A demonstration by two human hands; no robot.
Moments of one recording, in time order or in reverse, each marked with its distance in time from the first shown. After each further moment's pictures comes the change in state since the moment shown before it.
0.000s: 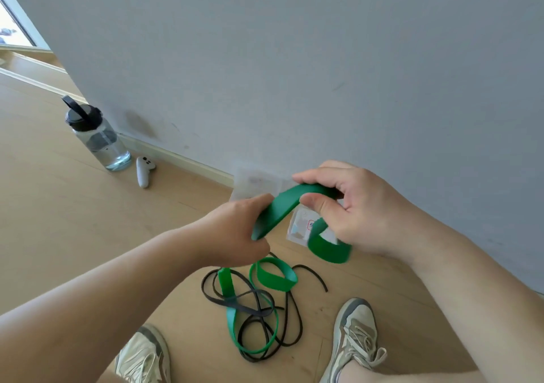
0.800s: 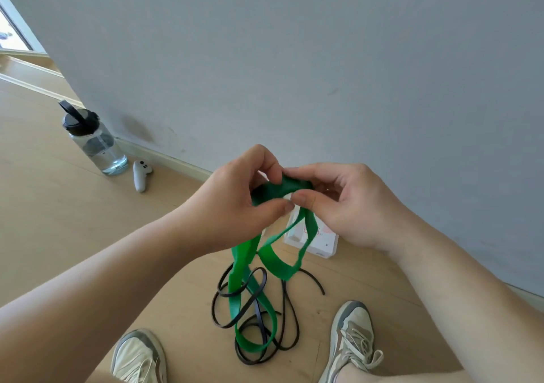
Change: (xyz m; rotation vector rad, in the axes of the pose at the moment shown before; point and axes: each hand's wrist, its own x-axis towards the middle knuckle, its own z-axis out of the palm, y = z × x) left_hand -0.005 0.024 -0.023 -0.318 0.345 0.221; right_hand 0.002 -0.010 -0.003 0.281 0.061 0.044
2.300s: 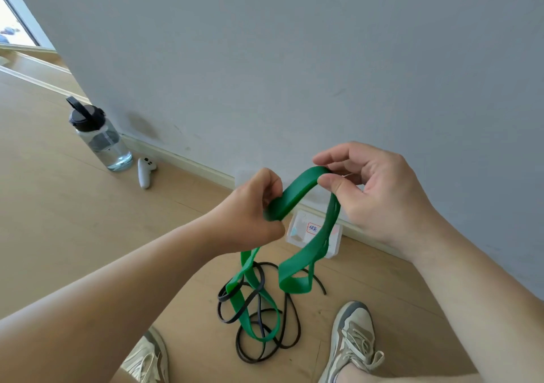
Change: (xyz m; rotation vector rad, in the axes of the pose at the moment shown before) left_hand 0.009 -0.026 0.023 0.018 -0.130 -0.189; right_hand -0.005 -0.006 -0.009 -0.122 0.237 -0.051
